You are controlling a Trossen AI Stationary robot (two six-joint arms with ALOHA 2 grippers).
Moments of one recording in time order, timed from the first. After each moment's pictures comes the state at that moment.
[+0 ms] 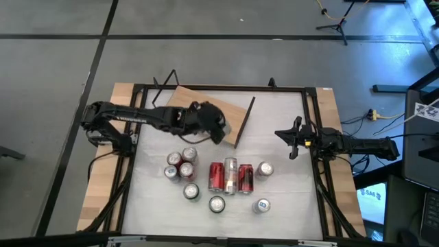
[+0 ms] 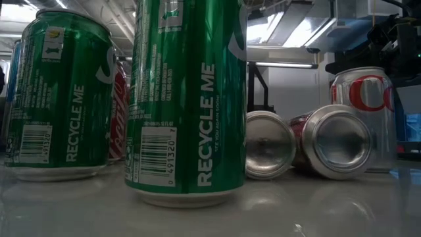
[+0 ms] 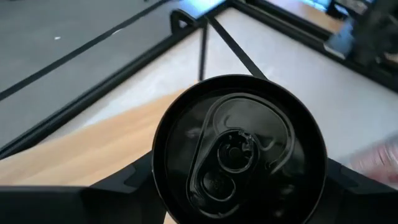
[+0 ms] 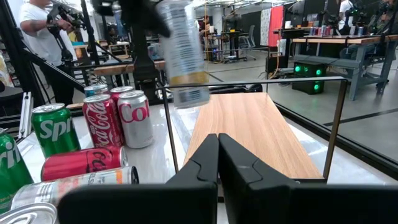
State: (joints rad) left arm 0.00 1.58 1.43 -0.59 -0.53 -0.55; right arm 0.00 0.05 0.01 0.05 0.21 0.08
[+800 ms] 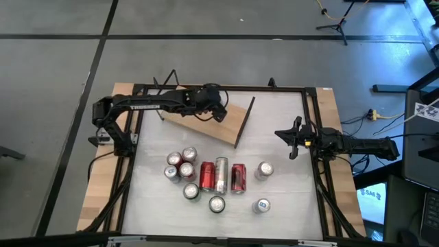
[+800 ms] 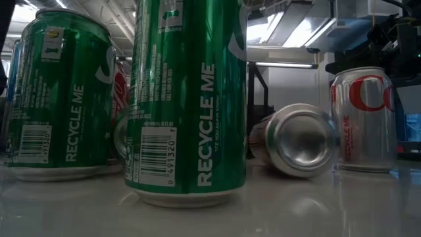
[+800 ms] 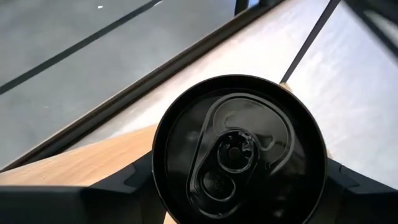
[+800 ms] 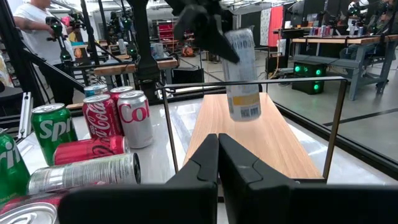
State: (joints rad) left arm 0.25 1.69 1.43 -0.59 -0.45 -0.46; right arm 0.00 0.05 0.01 0.05 0.21 0.08
